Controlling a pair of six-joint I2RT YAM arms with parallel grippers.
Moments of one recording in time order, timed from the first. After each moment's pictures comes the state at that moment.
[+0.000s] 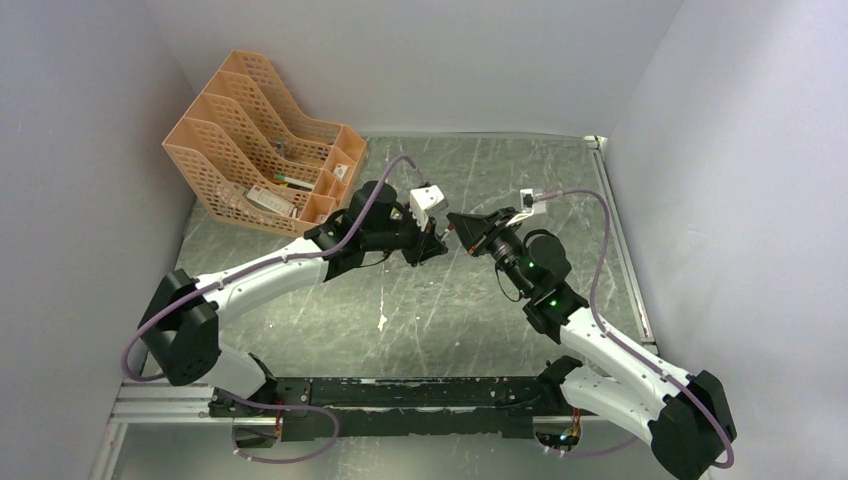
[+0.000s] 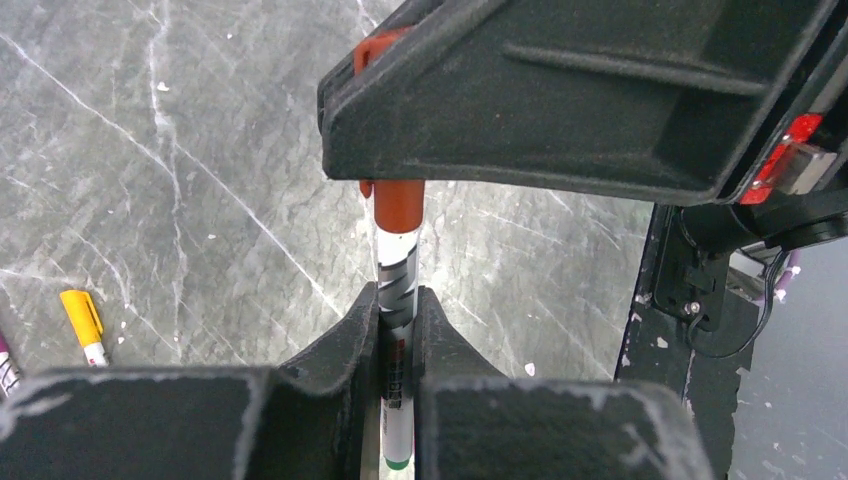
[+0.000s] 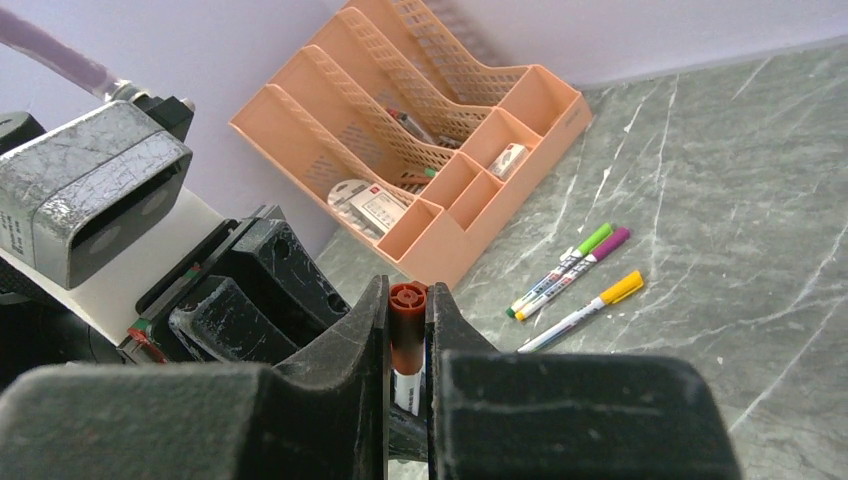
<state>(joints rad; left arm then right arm) -0.82 1.47 1.07 0.03 0.39 -0.05 0.62 0.91 0.51 0.50 0.00 0.61</state>
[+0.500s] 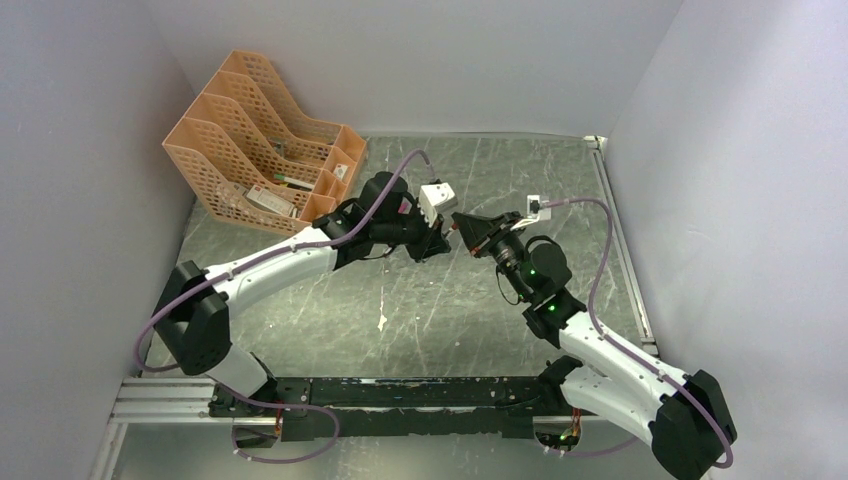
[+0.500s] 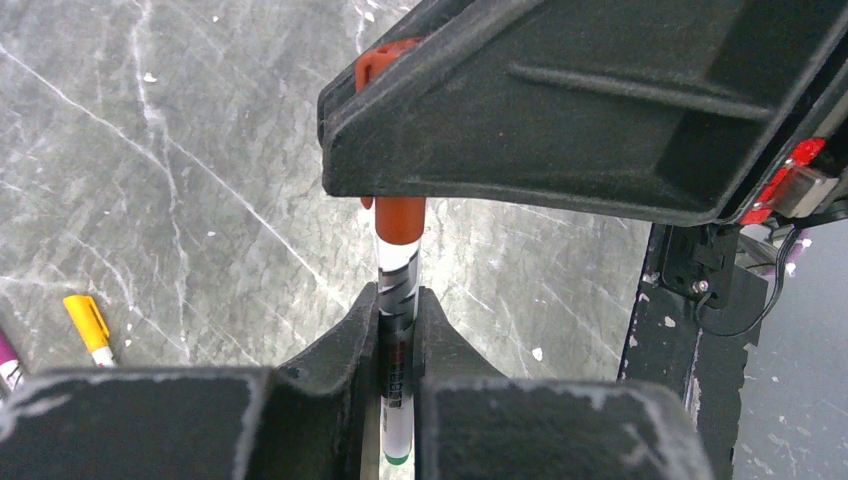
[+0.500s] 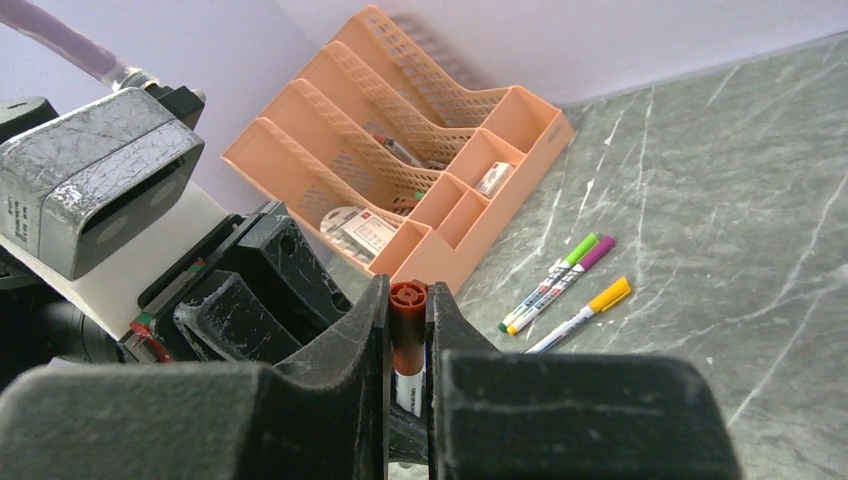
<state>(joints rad) -0.82 1.55 1.21 -0.12 0.42 0.01 0.62 0.91 0.44 0.59 0.07 0.65</state>
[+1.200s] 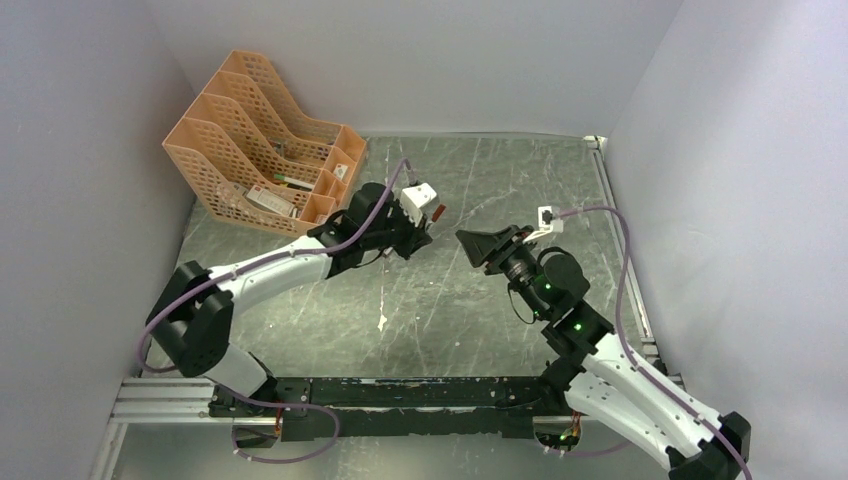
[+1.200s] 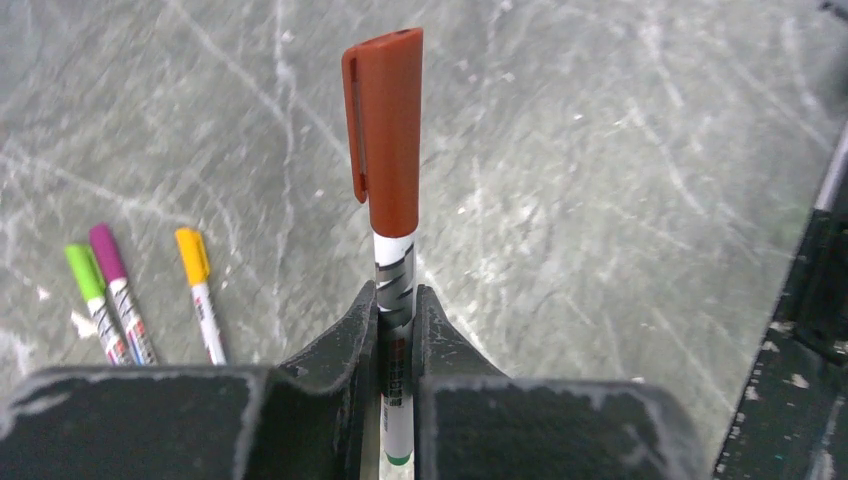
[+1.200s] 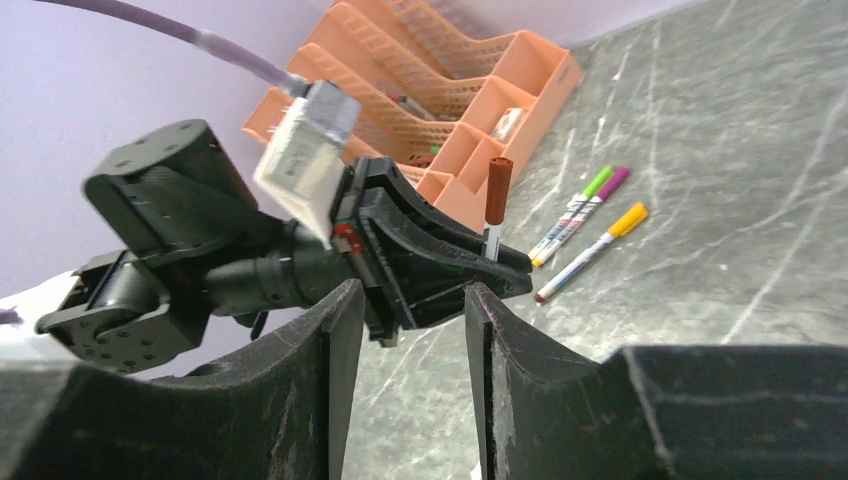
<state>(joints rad) -0.77 1.52 1.04 0.05 0.25 0.01 0.69 0.66 0.51 0.20 0.14 0.72</state>
